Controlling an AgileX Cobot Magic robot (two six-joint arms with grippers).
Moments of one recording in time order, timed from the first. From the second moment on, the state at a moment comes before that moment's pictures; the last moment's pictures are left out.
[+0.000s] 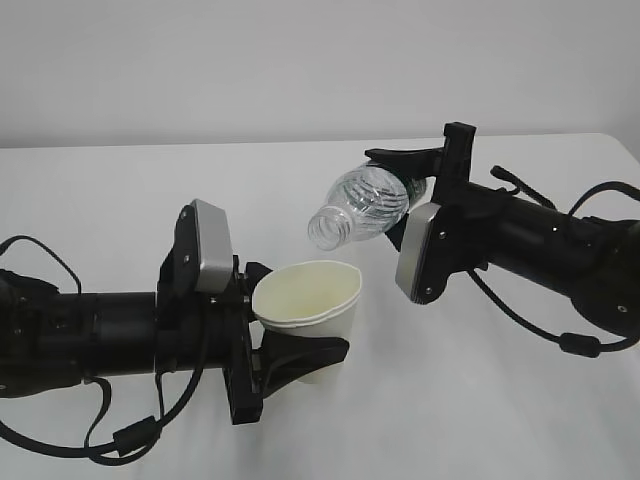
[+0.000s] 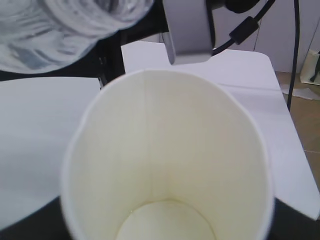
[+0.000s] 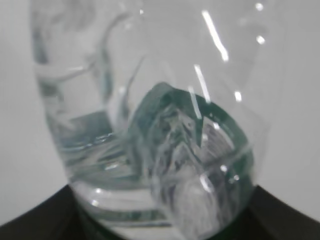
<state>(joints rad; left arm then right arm) -0.48 1.97 -0.66 0.92 -1.13 -0.30 0.26 1.96 -0.78 -0.58 -1.09 -1.07</state>
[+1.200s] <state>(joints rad) -0.48 1.97 -0.66 0.92 -1.11 -0.30 0.26 1.96 -0.78 -0.56 -1.11 -1.21</state>
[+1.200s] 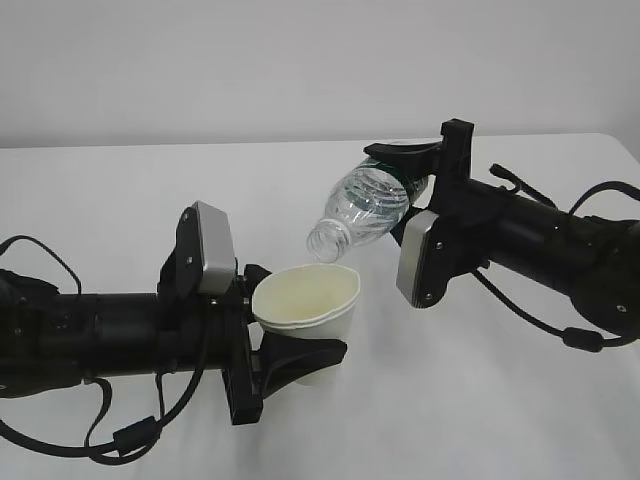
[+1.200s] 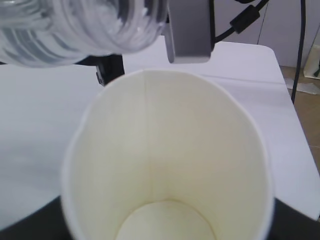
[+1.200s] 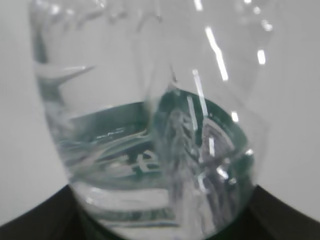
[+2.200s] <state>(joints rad) -0.48 1.97 -0.66 0.89 -1.08 -0.28 0.26 1.96 -0.78 -0.55 -1.11 -1.27</state>
